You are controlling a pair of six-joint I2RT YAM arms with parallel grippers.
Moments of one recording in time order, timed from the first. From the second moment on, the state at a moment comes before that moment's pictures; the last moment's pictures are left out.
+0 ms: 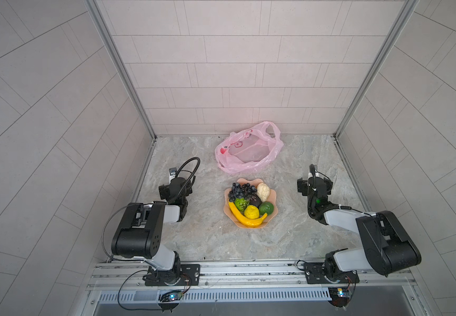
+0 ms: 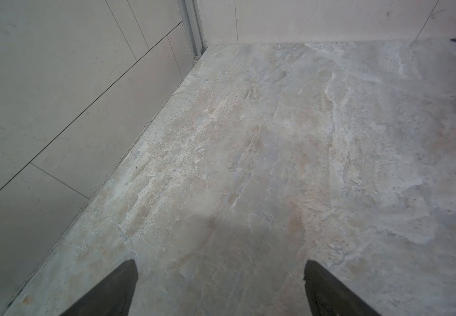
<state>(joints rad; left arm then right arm) -0.04 1.55 0.43 0.62 -0.43 -0.06 0.17 1.42 0.41 0.56 0.49 -0.06</state>
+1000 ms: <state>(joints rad) -0.04 1.54 0.43 0.62 -0.37 -0.06 0.07 1.52 0.42 0.65 0.38 -0.02</state>
